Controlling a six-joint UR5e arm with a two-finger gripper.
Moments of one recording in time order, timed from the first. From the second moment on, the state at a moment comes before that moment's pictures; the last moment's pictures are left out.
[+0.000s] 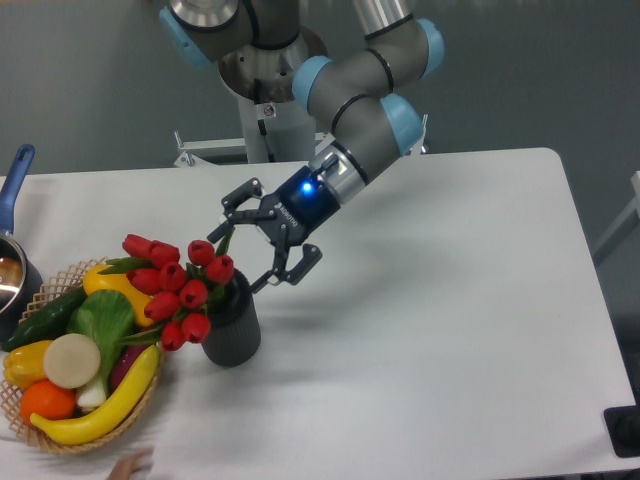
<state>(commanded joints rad) 2.71 -1.71 -2.16 -0.73 0.28 1.40</state>
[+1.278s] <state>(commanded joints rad) 3.16 -1.73 -1.98 -0.73 0.53 1.41</state>
